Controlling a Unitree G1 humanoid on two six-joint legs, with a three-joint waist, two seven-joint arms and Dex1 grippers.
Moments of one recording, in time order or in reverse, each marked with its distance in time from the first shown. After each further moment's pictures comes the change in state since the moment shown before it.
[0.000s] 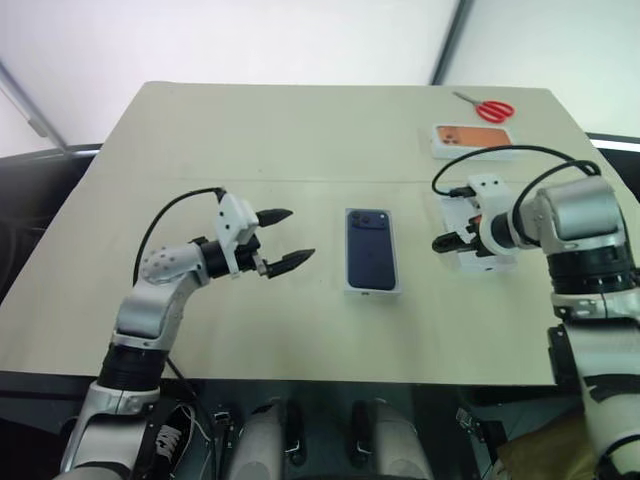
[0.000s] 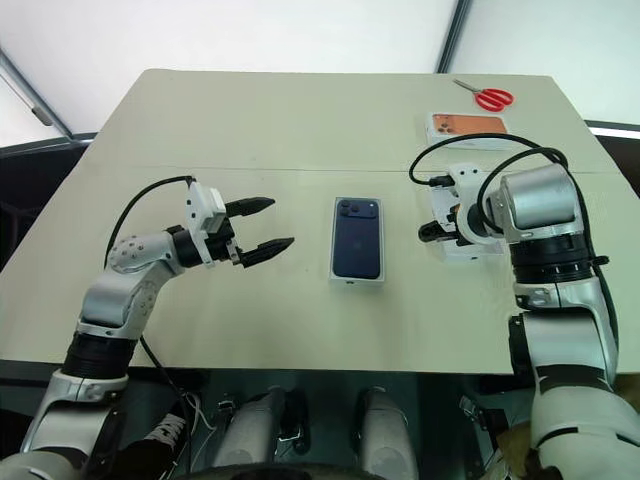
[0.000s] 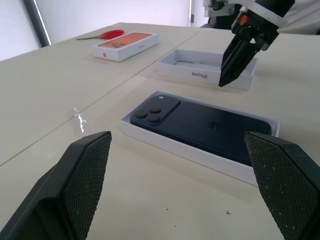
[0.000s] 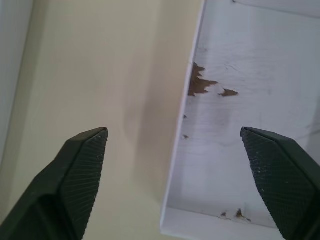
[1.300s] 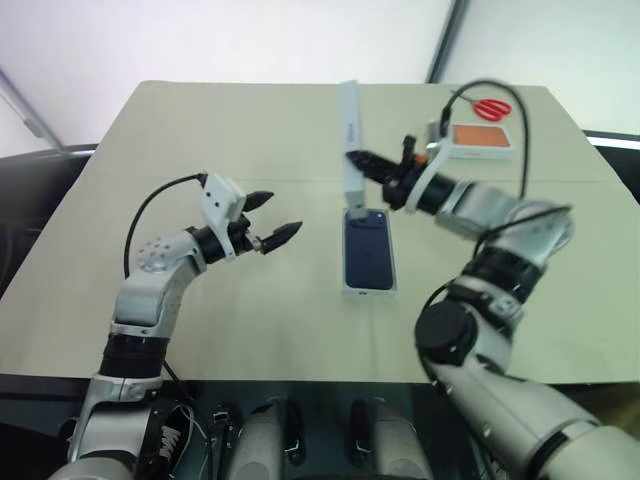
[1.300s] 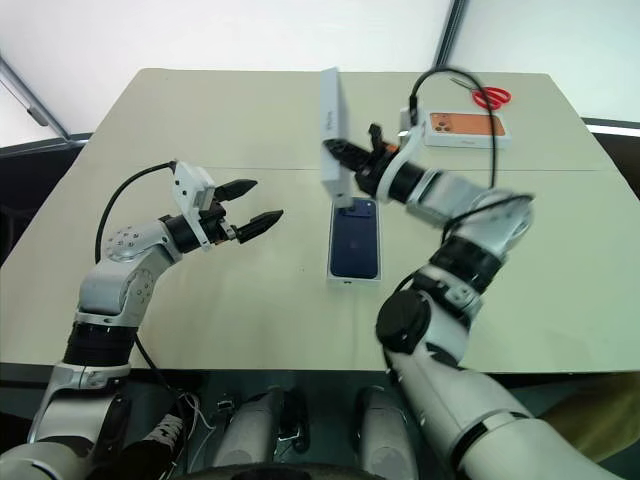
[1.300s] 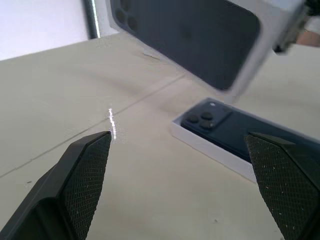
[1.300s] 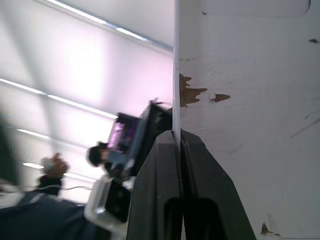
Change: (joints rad) left arm -0.071 -0.030 0.061 0.055 -0.024 0.092 0.155; right arm -0.088 0.808 -1.027 -0.104 0.777 0.031 -0.536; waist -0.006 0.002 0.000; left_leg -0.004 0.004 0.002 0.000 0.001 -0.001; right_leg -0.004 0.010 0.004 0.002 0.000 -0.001
